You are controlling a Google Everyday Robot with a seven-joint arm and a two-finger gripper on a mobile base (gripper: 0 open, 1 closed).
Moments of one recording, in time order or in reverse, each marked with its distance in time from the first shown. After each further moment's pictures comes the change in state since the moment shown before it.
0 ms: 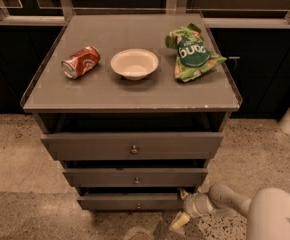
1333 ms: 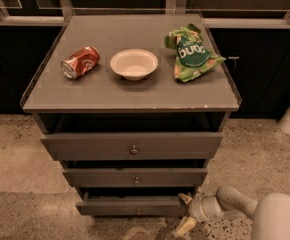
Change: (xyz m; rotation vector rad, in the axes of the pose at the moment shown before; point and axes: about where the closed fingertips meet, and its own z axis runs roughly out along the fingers) arm 0.004 0.033 -0.025 -0.121 -0.072 0.068
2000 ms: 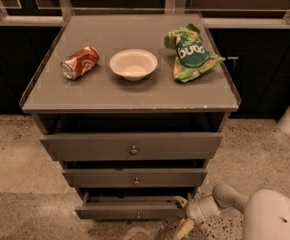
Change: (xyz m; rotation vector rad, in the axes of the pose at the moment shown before) arm -0.003 0.026 0.012 -0.148 -0.017 0.002
